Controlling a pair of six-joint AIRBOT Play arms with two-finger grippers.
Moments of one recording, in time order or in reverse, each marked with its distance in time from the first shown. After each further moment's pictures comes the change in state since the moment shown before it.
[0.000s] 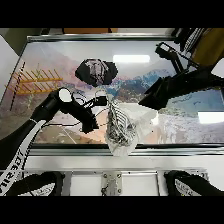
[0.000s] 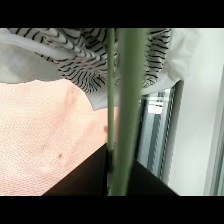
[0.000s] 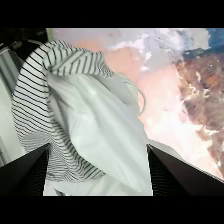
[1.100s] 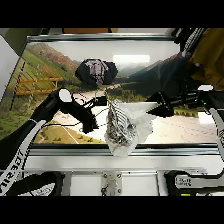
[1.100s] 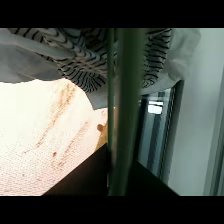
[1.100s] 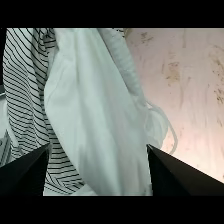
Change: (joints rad) left arm 0.000 -0.001 -0.003 0.000 0.002 0.000; right arm -0.288 -0.357 -0.303 0.473 0.198 -0.911
